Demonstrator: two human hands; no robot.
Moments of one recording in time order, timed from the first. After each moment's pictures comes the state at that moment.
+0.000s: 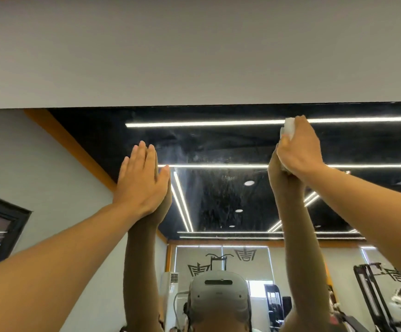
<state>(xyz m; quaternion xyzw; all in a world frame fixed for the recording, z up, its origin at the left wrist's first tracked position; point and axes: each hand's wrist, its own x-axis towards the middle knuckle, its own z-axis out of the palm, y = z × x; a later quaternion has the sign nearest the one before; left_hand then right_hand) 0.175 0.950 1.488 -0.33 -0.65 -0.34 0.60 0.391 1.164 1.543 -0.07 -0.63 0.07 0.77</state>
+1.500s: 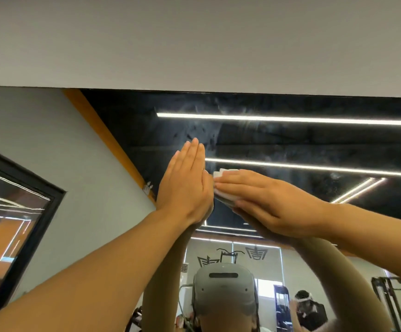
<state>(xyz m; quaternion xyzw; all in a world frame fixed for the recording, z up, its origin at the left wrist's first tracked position) 0.109 0.868 1.457 -0.38 -0.61 -0.33 0.62 0.256 1.018 1.473 0.20 -0.81 -0.33 0.44</state>
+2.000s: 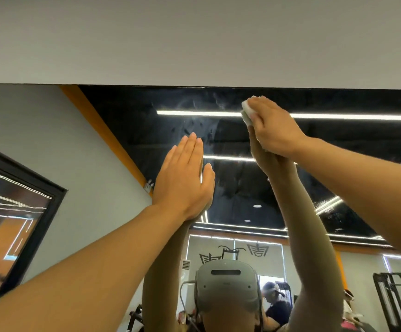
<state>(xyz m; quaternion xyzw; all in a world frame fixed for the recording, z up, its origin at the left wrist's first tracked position) 0.107 0.869 1.457 -0.38 -0.59 -0.34 0.63 0.252 1.007 1.570 0.04 -0.75 -0.15 0.65</state>
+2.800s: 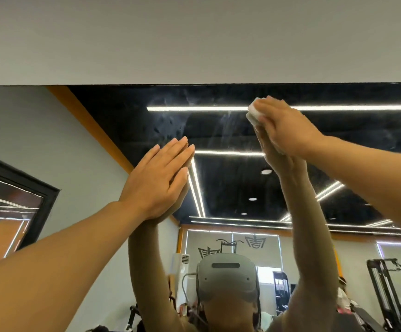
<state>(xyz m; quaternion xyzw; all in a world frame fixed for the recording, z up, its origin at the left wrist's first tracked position) 0.102 0.874 1.456 -0.45 -0.54 -0.24 0.67 0.310 1.072 1.558 0.03 -0.74 -0.20 0.64</state>
